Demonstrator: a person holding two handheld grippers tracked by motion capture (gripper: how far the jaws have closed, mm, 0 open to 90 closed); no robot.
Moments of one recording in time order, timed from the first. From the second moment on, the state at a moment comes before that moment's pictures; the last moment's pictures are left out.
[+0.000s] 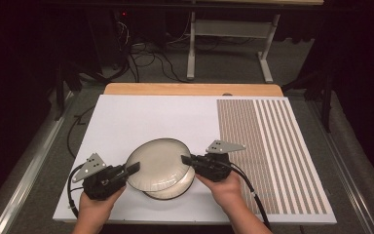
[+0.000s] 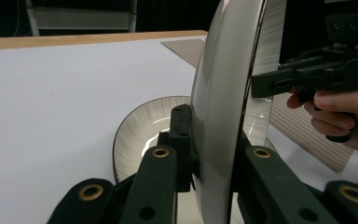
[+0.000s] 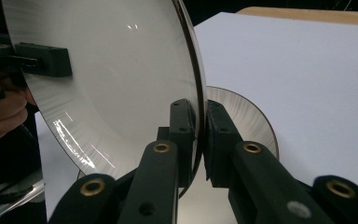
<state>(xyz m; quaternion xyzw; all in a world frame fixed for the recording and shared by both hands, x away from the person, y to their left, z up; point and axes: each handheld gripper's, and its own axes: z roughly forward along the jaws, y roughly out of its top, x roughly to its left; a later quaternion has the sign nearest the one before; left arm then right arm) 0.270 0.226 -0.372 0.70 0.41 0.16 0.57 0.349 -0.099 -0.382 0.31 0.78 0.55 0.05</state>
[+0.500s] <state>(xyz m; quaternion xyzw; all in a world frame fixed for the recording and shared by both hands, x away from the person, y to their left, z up) 0.273 0.209 -0.368 0.69 0.41 0.16 0.58 0.337 -0.125 -0.365 0.31 0.77 0.55 0.08</state>
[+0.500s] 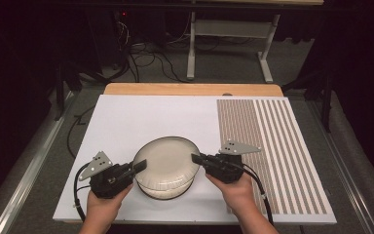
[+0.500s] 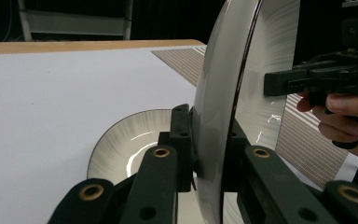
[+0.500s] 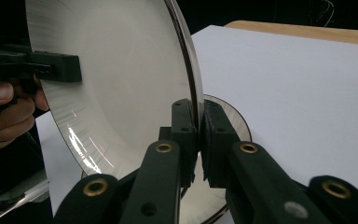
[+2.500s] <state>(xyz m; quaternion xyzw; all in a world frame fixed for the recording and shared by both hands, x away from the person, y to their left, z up) 0.379 -0.041 -0.363 0.76 0.37 0.09 0.53 0.334 -0.353 -0.367 0.47 0.67 0.54 0.19</state>
